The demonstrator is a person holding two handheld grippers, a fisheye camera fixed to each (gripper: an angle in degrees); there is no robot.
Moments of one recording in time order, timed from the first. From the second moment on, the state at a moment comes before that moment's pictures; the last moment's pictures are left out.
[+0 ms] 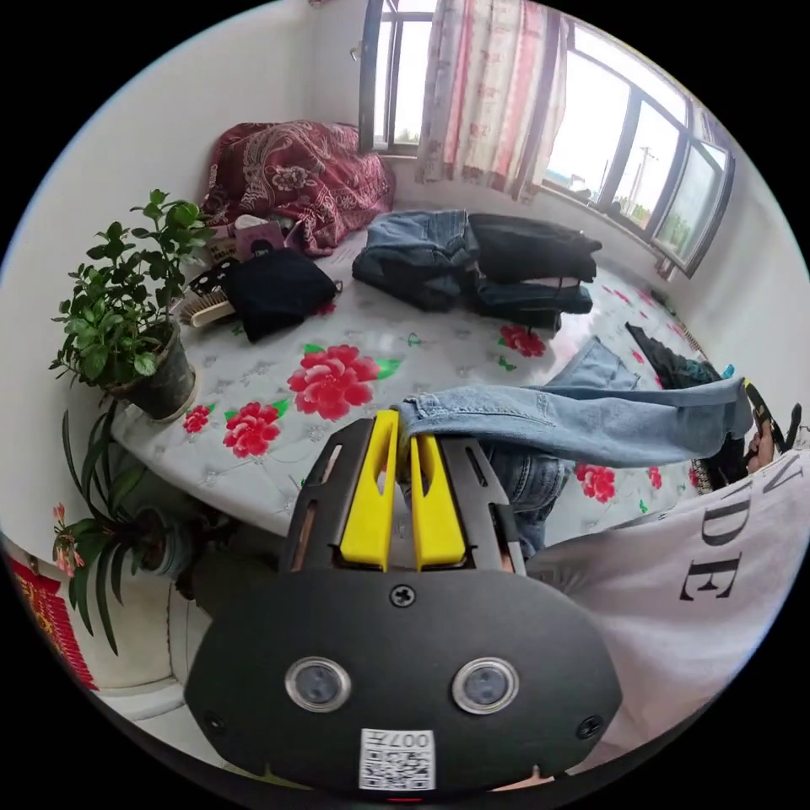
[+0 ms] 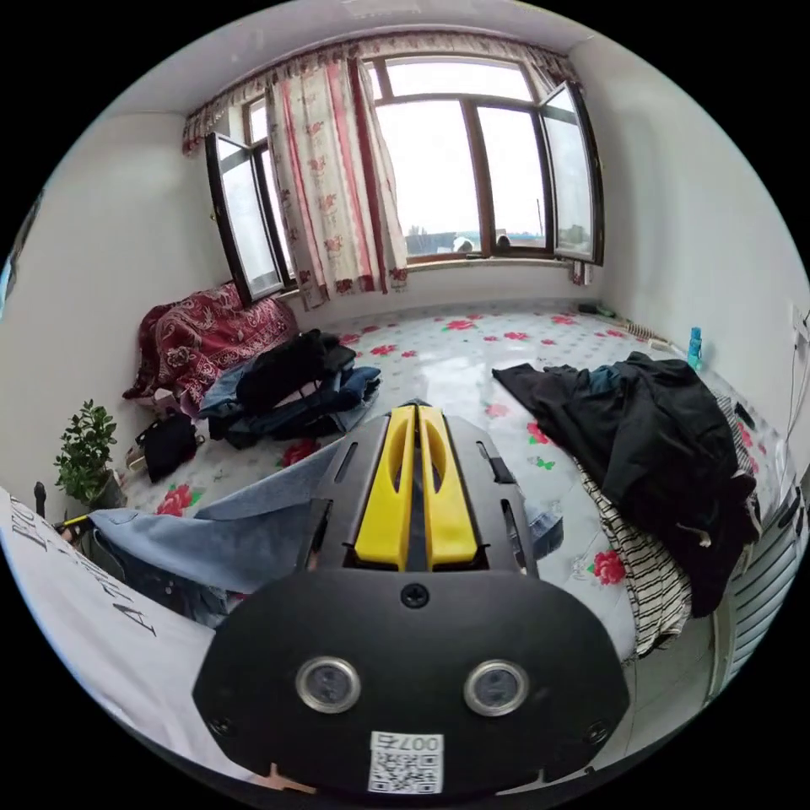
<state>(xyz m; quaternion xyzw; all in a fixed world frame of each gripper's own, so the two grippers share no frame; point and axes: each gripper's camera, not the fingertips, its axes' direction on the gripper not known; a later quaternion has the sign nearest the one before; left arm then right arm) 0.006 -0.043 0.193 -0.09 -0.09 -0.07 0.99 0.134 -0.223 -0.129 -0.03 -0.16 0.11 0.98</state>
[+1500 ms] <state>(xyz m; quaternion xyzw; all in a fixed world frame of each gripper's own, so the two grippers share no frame) 0.052 -0.145 0.460 -0.50 -0.16 0.36 0.77 -0.023 -0.134 0.121 -0.52 -0.18 0.02 0.83</state>
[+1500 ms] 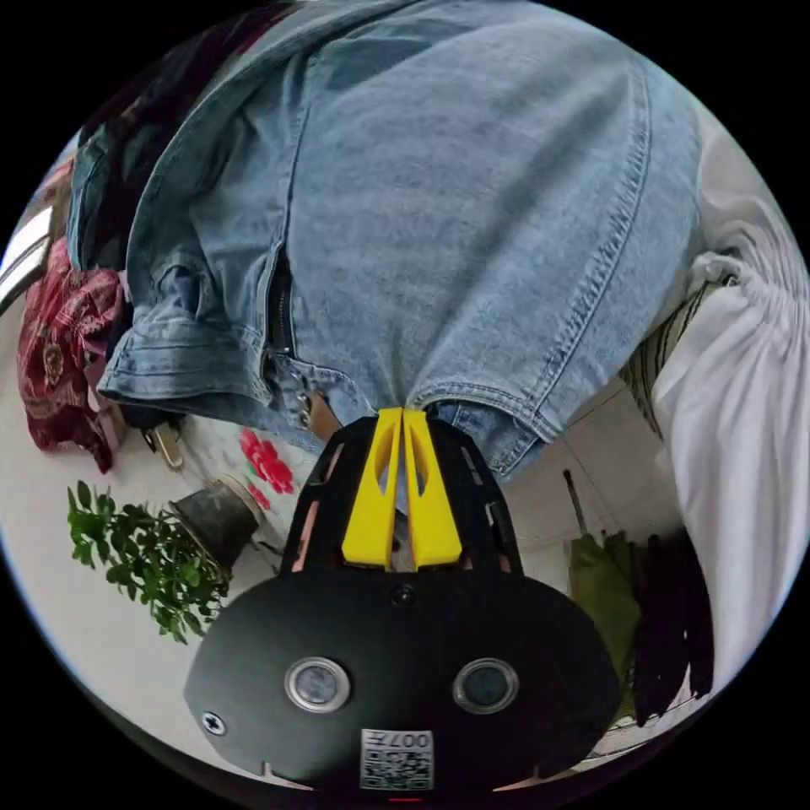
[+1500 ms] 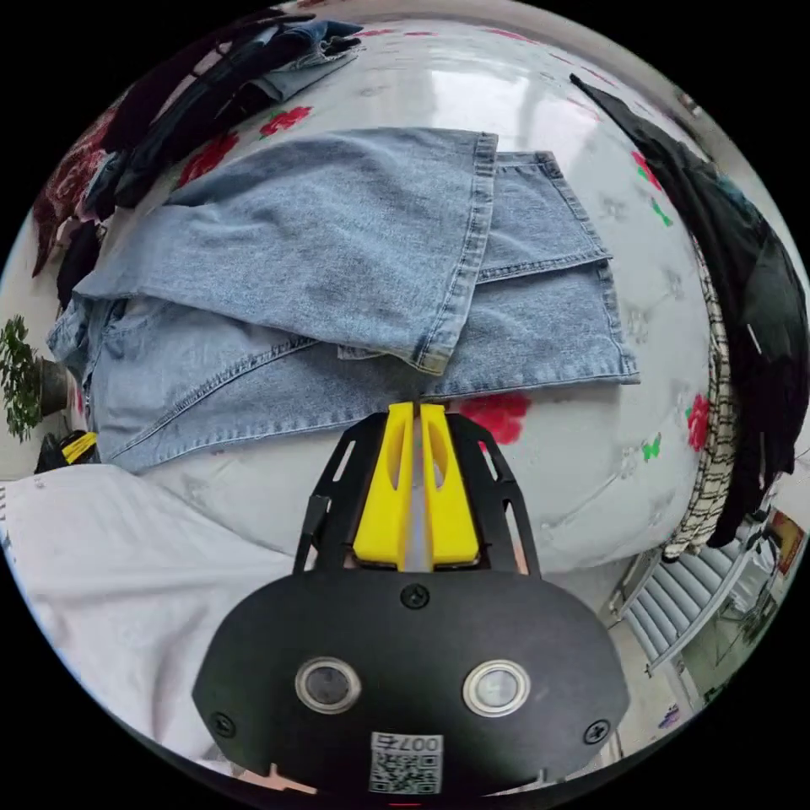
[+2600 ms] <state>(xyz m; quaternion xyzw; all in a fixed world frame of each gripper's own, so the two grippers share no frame) -0.123 -0.285 0.555 -0.39 -0.19 0.01 0.90 -0.139 -0.439 0.236 -0.30 -0.01 -0.13 0.95</state>
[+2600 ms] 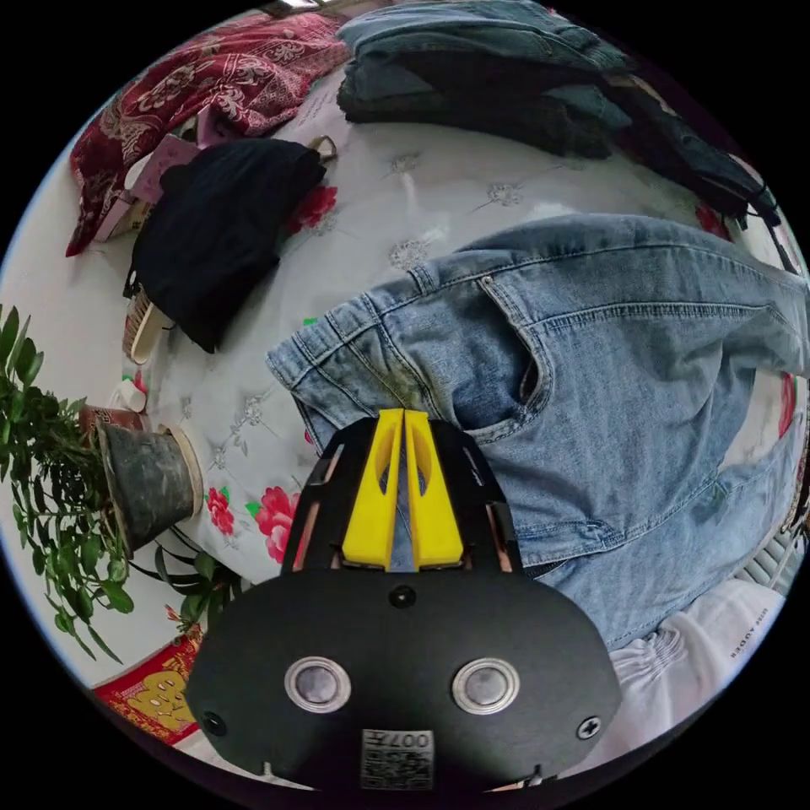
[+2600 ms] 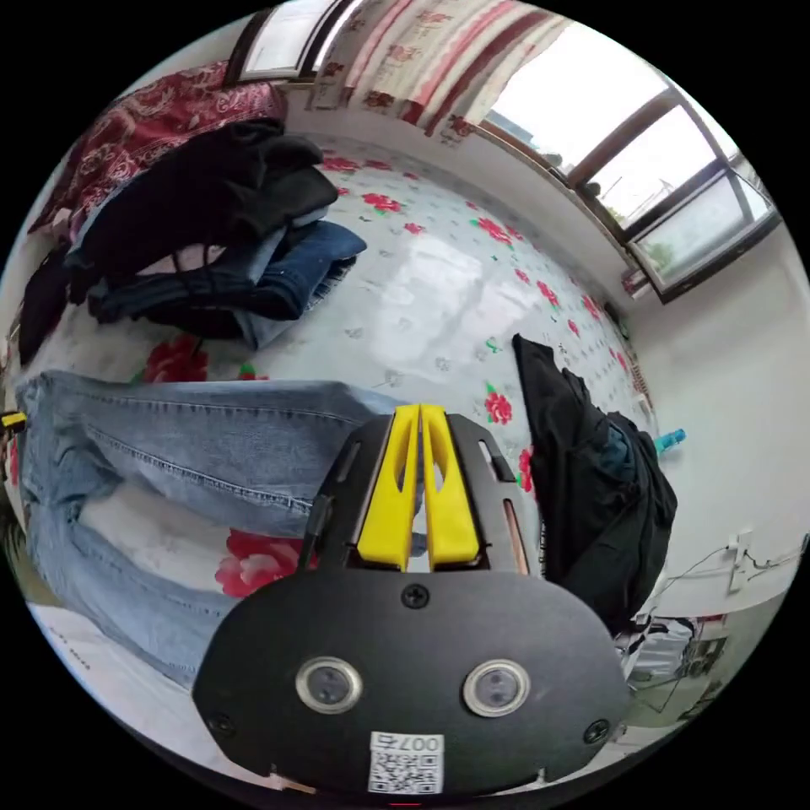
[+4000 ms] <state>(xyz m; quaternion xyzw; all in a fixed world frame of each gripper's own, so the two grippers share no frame) -0.141 -0.072 0.416 -0.25 -0.15 -0.22 0.93 0.009 -0.136 0.139 -0.39 -0.23 0.21 0.87</state>
